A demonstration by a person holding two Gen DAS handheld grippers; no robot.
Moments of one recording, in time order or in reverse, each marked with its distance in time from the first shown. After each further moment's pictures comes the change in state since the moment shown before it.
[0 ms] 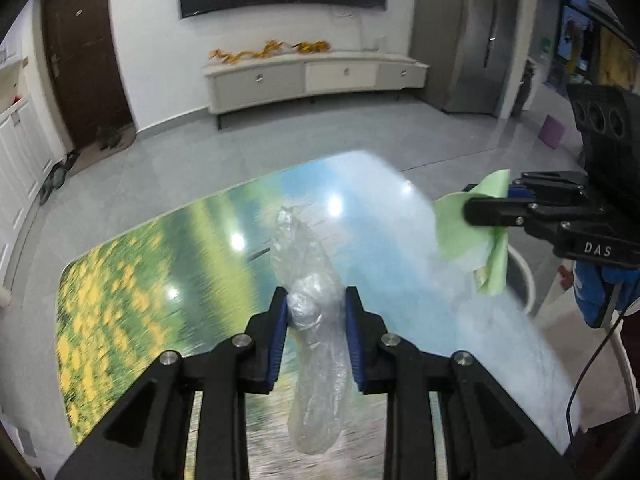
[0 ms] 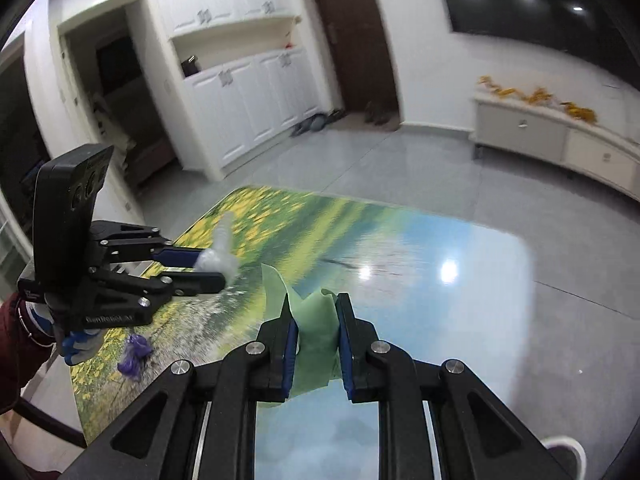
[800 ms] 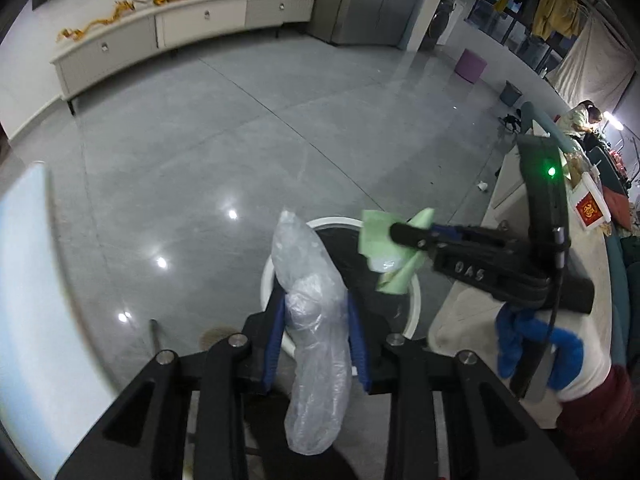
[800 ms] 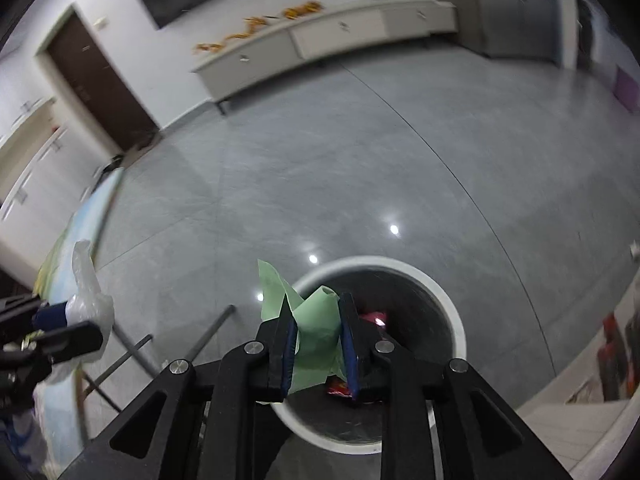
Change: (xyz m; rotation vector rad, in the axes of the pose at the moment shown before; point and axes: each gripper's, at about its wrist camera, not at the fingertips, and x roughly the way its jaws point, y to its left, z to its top) left arm 0.202 -0.305 0.068 0.135 0.250 -0.309; right arm -0.128 -0.282 -0.207 0.704 0.086 -0.475
